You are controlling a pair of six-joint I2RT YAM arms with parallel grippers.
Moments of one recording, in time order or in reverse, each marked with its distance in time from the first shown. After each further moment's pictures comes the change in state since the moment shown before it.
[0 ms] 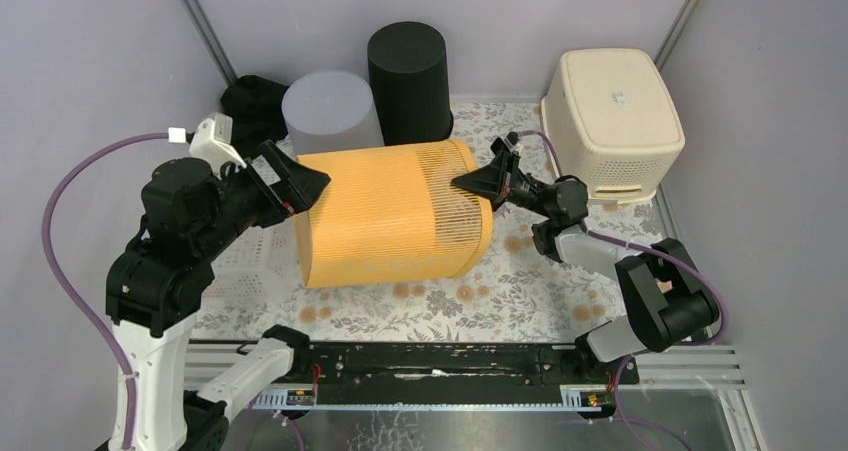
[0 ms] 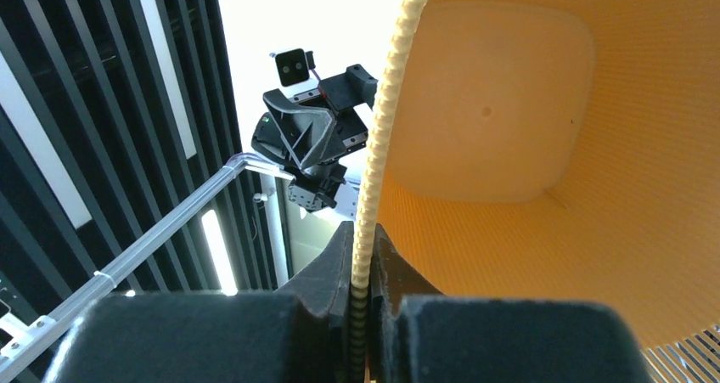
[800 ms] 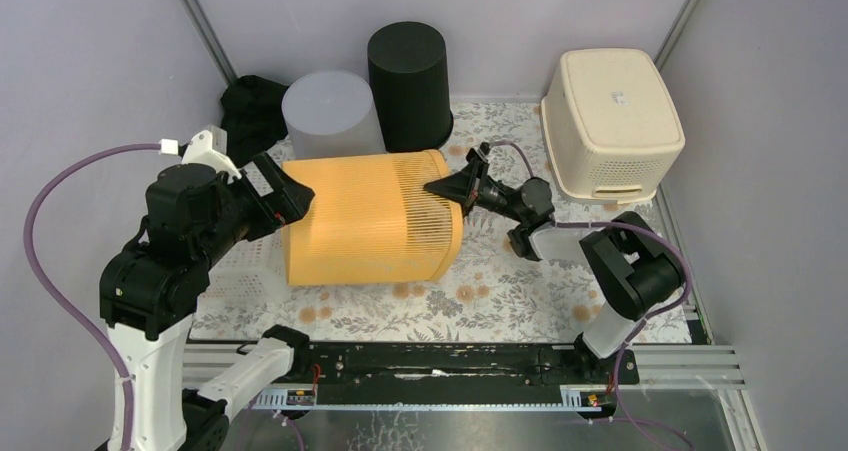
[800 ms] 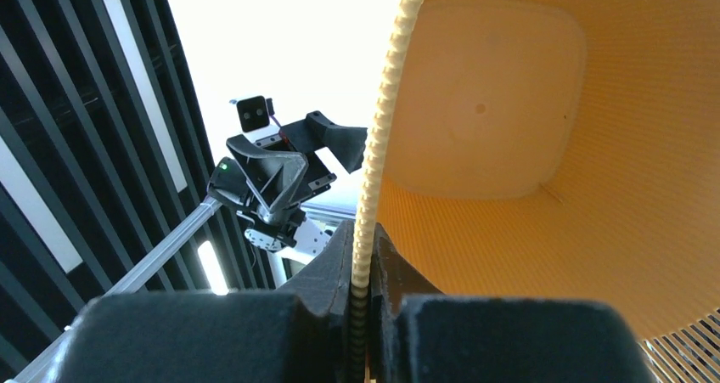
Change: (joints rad) left arm 0.000 0.011 0.056 -0.176 -0.153 0.045; right arm 0.108 0.196 0.034 0.019 0.106 -0.085
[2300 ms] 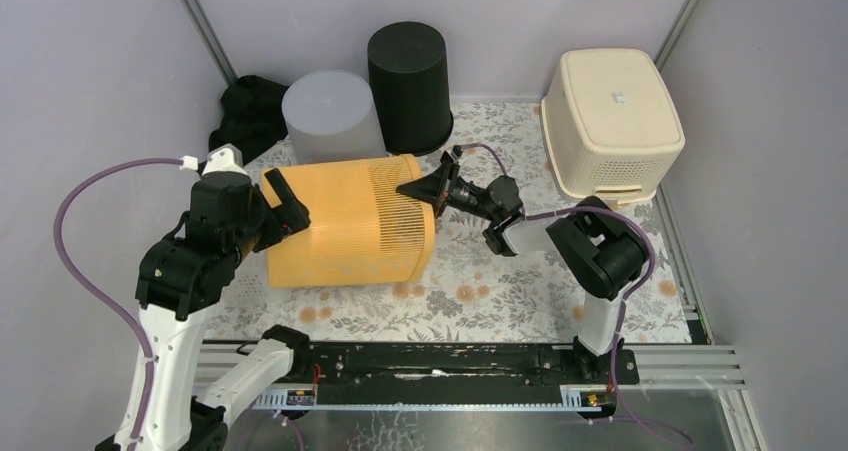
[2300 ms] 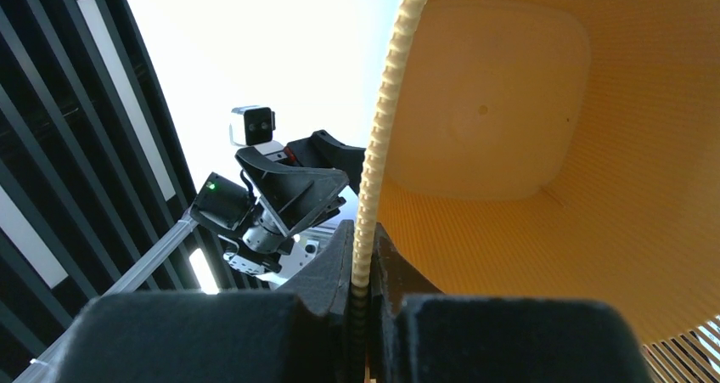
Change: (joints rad) left arm -0.002 -0.049 -0.245 -0.011 -0.177 -0.006; right arm 0.116 0.190 0.139 -0.012 0.097 -0.065
